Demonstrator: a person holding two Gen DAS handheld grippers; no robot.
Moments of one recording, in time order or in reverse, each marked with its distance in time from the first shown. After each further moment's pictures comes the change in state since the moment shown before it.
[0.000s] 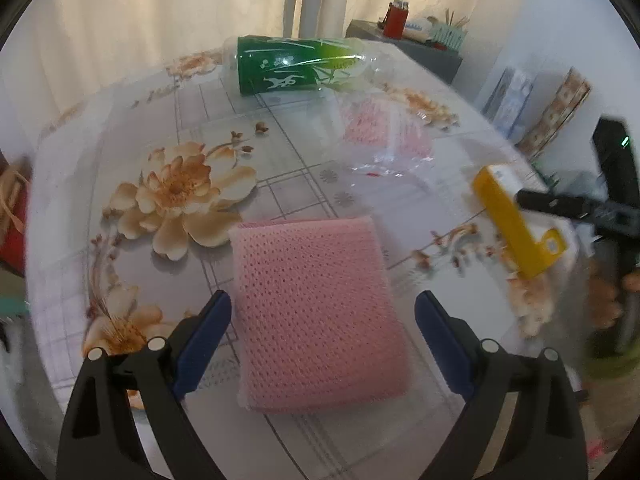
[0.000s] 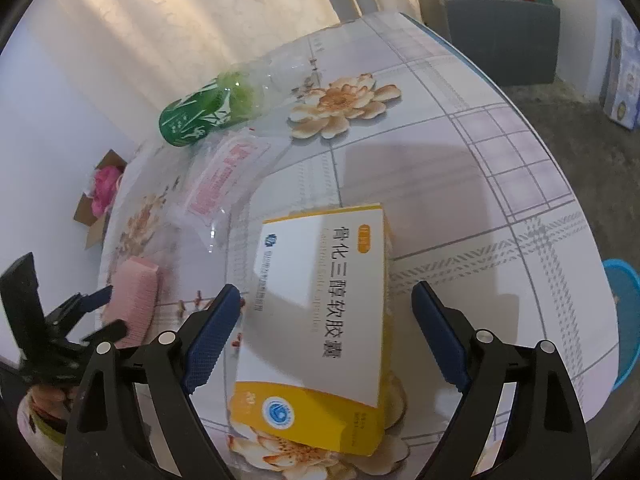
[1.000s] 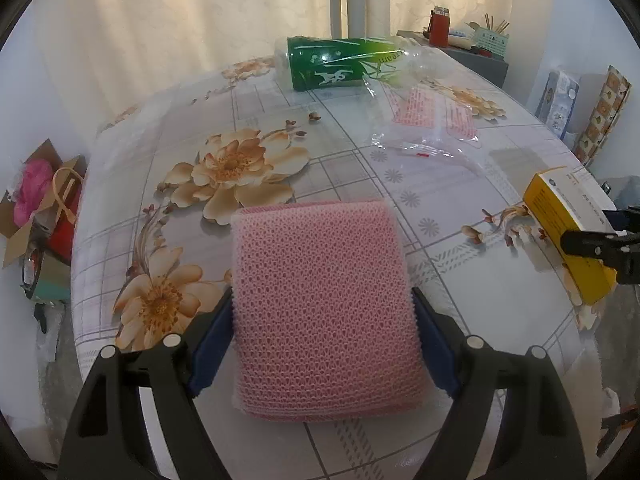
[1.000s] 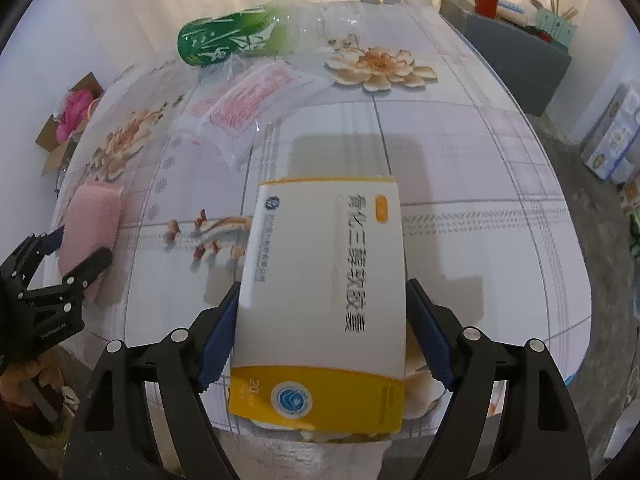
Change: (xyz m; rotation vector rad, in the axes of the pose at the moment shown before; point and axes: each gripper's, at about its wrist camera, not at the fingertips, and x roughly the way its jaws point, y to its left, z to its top) left arm -0.001 -0.005 -0.033 -0.042 -0.067 0.212; right arm 0.012 0.057 -0.034 -0.200 0.100 -0.228
